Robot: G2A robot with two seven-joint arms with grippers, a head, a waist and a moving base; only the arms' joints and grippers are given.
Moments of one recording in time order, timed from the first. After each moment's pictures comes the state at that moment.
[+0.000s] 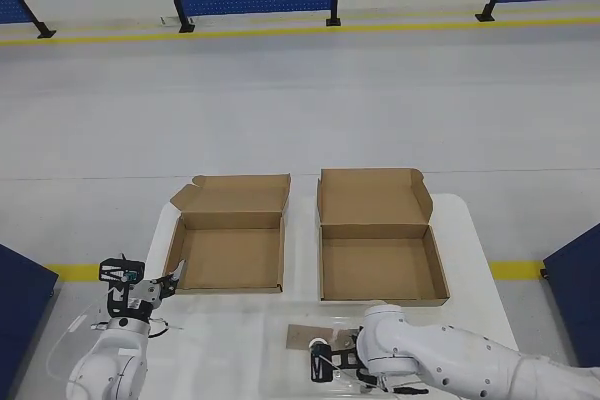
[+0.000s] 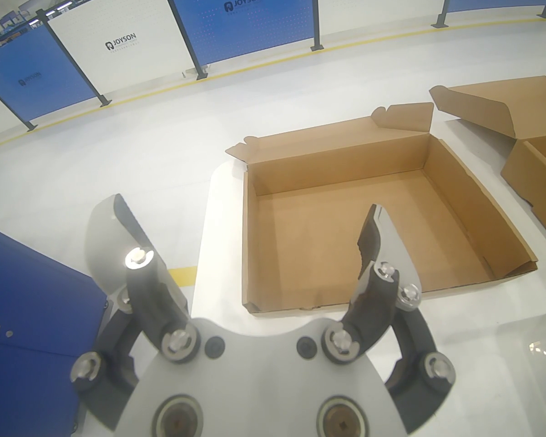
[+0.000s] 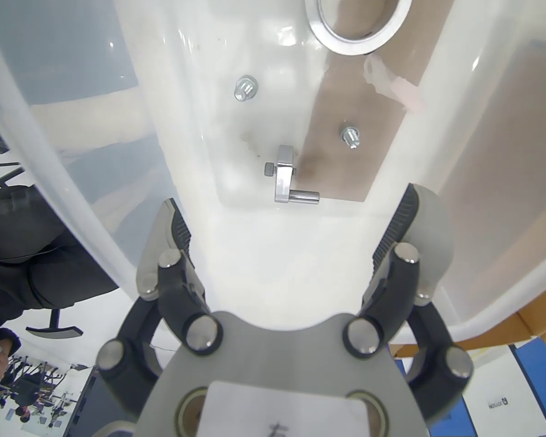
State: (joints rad) left arm 1.73 -1.15 -1.60 -1.80 1.33 0.00 0.00; right arm -0.79 -0.90 0.24 -1.88 -0.87 -0.35 1.39
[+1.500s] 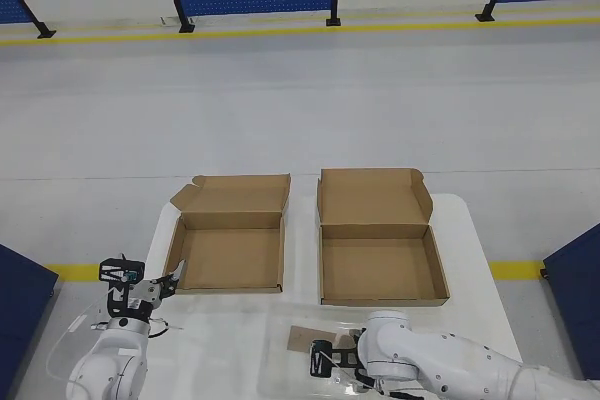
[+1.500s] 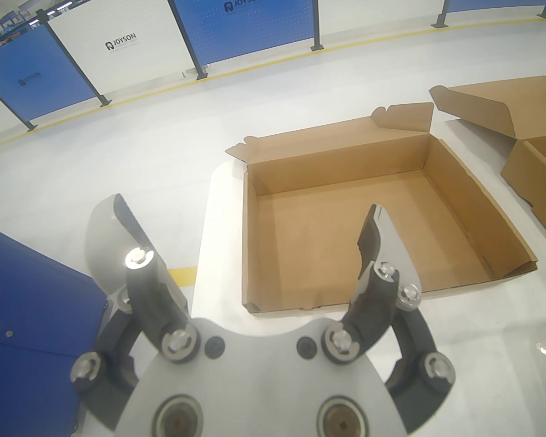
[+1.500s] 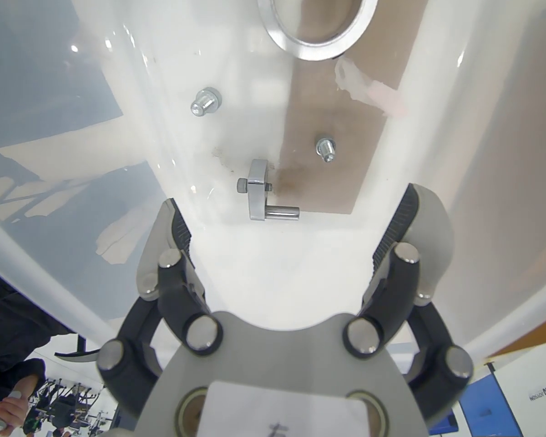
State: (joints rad) left arm 1.73 -1.15 -1.60 -1.80 1.33 0.00 0.00; right arm -0.87 -0.90 0.30 -1.86 -0.94 -0.28 1.36
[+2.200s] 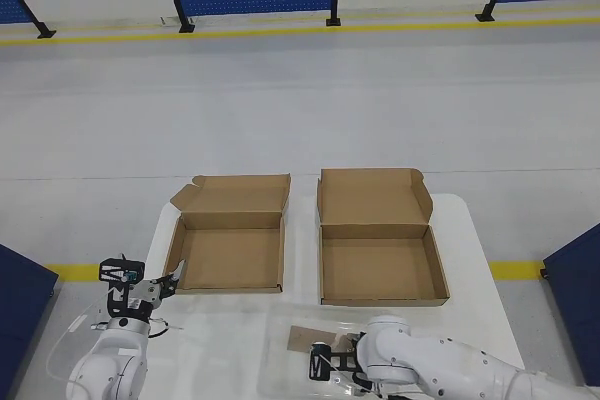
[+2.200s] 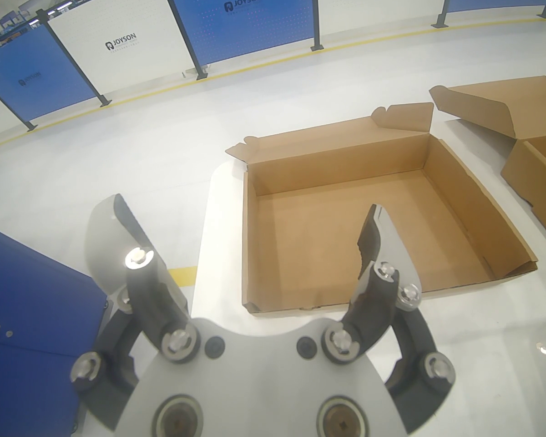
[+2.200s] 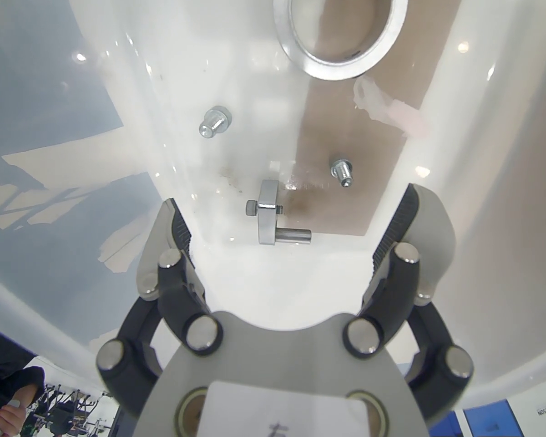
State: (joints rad) left arm 1.73 -1.15 -1.60 -1.80 1.33 0.00 0.00; right arm -0.91 -0.91 0.30 -1.82 -0.98 -0.30 1.28
